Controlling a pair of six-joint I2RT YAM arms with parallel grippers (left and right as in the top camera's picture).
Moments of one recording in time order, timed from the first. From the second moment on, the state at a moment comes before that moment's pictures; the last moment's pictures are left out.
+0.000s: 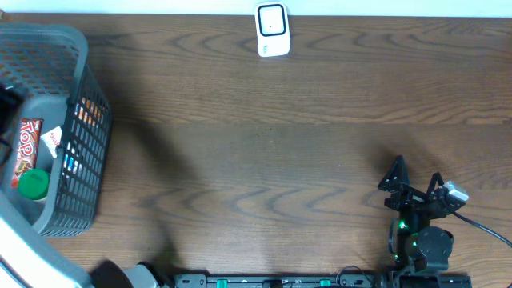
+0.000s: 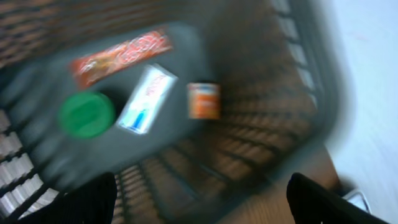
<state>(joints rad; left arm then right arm) 0.72 1.50 1.94 -1.38 0.17 -0.53 -0.03 0.01 0.02 -0.08 0.20 0.46</state>
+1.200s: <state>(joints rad) 0.87 1.68 1.42 -1.05 -0.09 -0.71 -0.03 0.01 0.02 -0.08 0.20 0.46</state>
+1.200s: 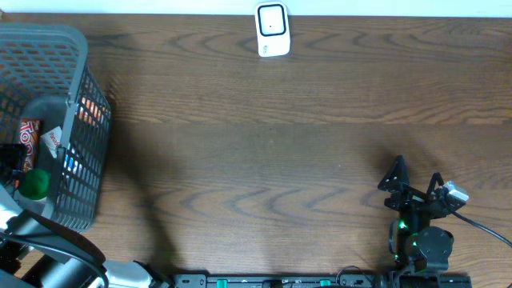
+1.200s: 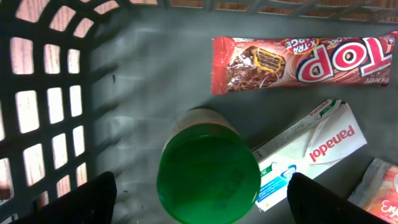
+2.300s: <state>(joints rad) 0.84 1.94 1.42 -1.05 -0.09 -0.70 -0.03 0.01 0.02 -0.08 0.20 0.46</state>
